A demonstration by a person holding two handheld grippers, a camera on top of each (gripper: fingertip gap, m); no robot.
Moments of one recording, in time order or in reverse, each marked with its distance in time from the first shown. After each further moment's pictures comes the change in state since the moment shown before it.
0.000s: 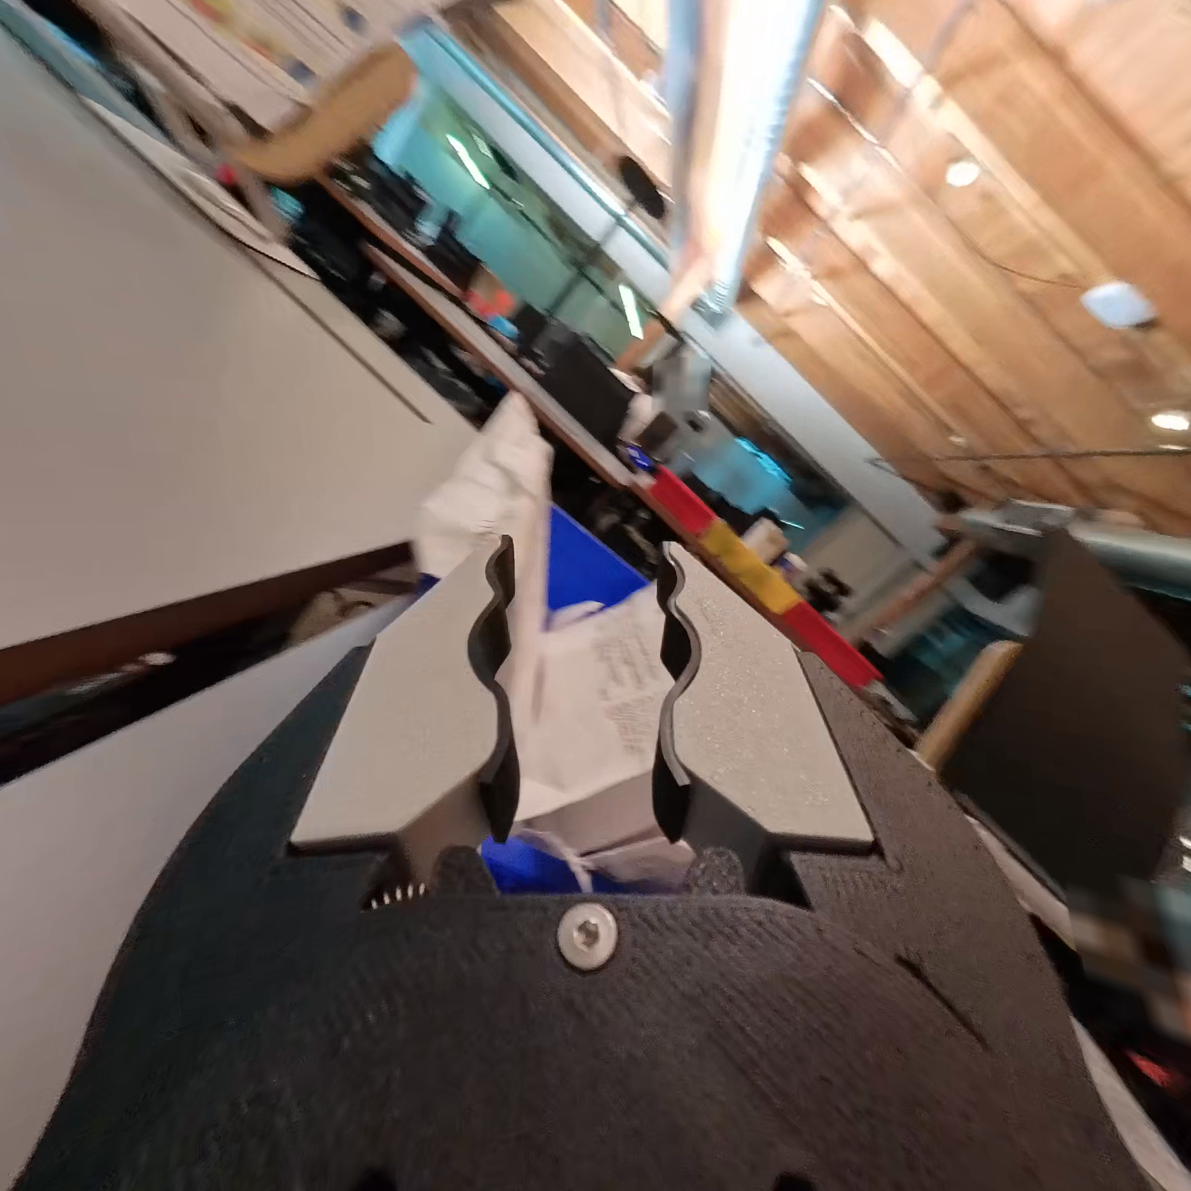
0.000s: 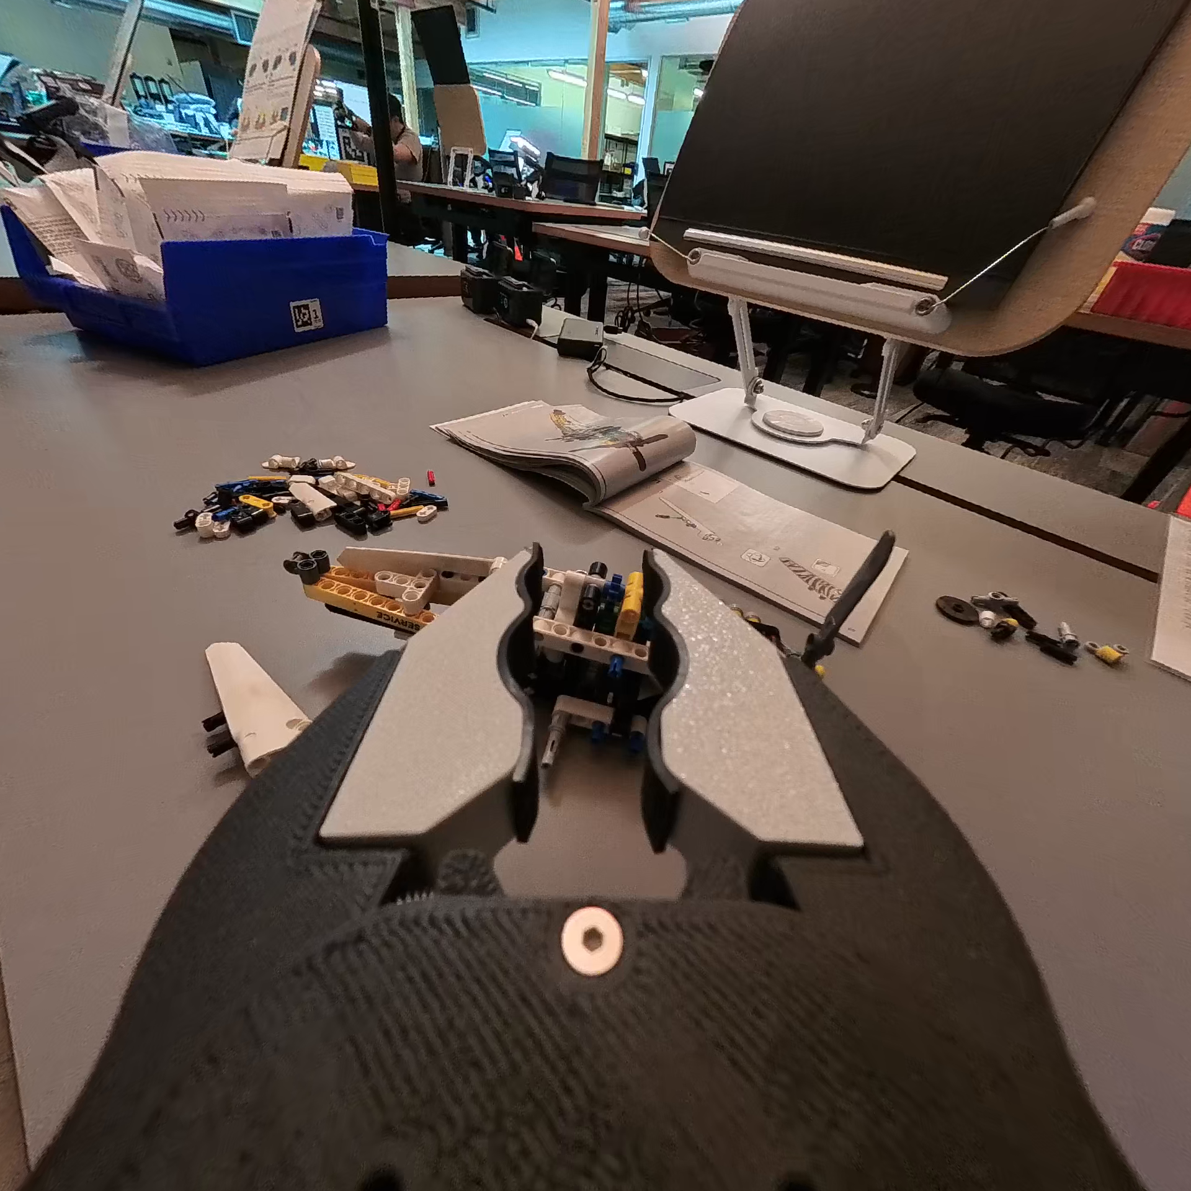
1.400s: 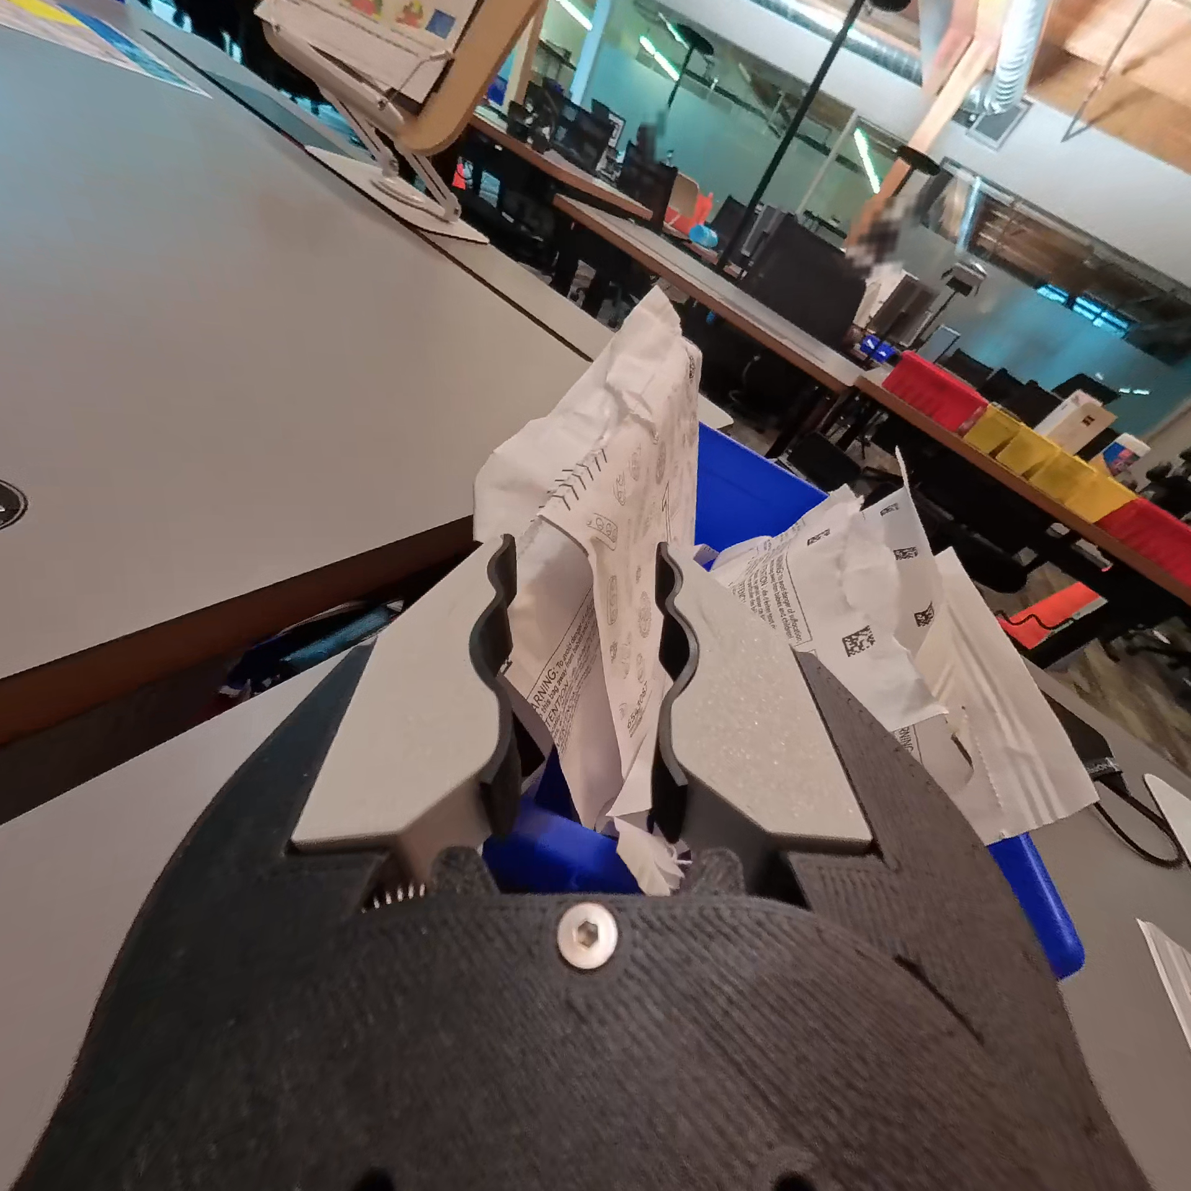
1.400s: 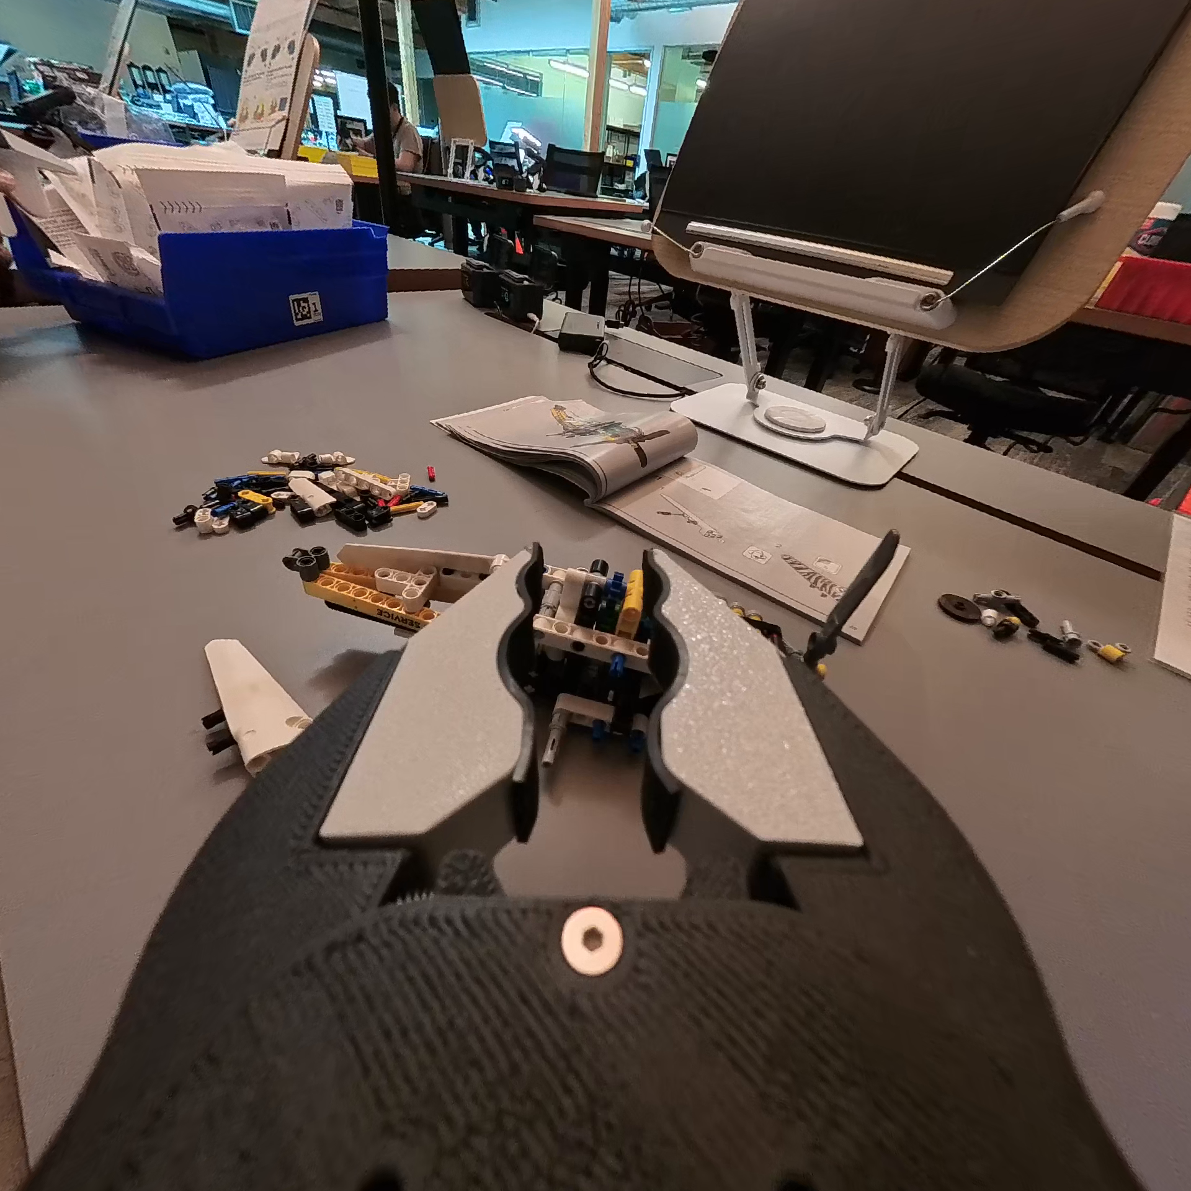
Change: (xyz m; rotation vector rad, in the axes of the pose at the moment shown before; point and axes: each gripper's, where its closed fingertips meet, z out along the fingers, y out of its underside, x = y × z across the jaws) left arm -0.024 0.037 0.027 -0.123 -0.328 0.301; right arm 0.000 0.001 0.001 -0.009 -0.002 -0.002
